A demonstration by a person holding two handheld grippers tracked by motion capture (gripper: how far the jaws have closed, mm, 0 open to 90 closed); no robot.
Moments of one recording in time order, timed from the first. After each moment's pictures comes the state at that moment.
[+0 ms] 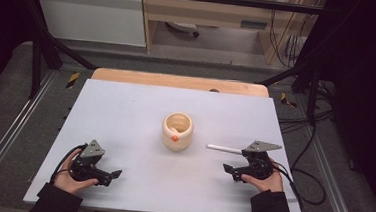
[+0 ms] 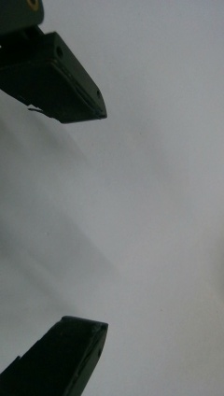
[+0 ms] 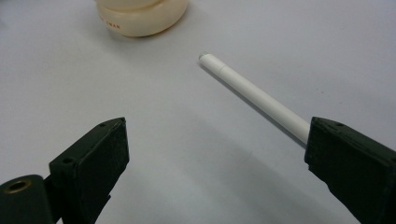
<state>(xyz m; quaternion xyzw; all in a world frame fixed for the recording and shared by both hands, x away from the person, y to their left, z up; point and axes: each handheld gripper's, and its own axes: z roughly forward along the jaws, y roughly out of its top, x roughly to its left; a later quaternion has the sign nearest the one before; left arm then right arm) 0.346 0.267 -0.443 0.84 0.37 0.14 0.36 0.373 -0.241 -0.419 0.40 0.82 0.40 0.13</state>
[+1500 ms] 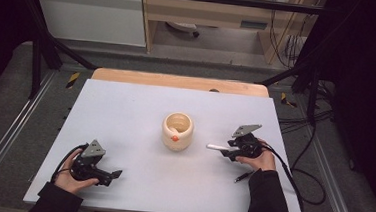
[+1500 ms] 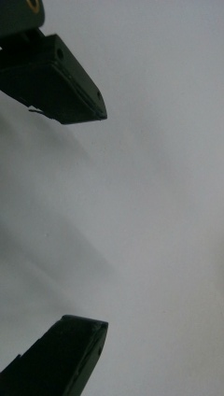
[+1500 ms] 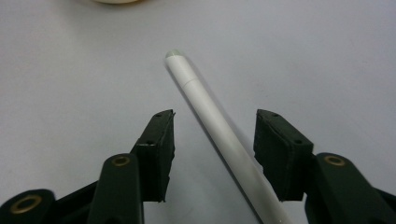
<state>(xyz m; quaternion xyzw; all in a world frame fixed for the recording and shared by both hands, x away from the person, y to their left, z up) 0.348 0.266 -0.444 0.85 0.37 0.14 0.35 0.444 -0.226 -0.431 0.29 0.89 0.32 0.12</state>
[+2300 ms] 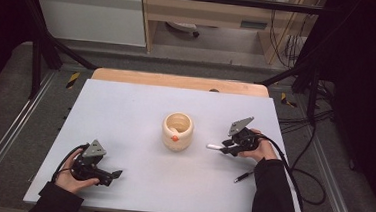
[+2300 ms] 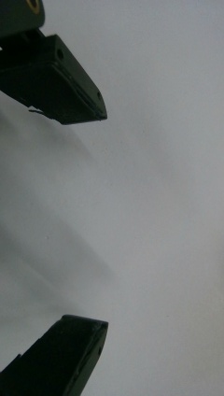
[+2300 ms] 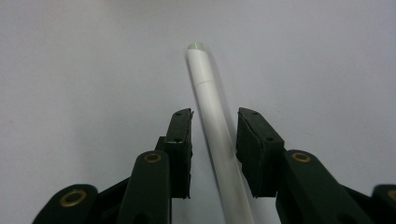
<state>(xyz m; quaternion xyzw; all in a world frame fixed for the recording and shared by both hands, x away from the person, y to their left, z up) 0.349 0.266 -0.446 0.85 0.37 0.14 0.35 0.471 -0.222 -0.430 0.17 0.94 0.29 0.07</state>
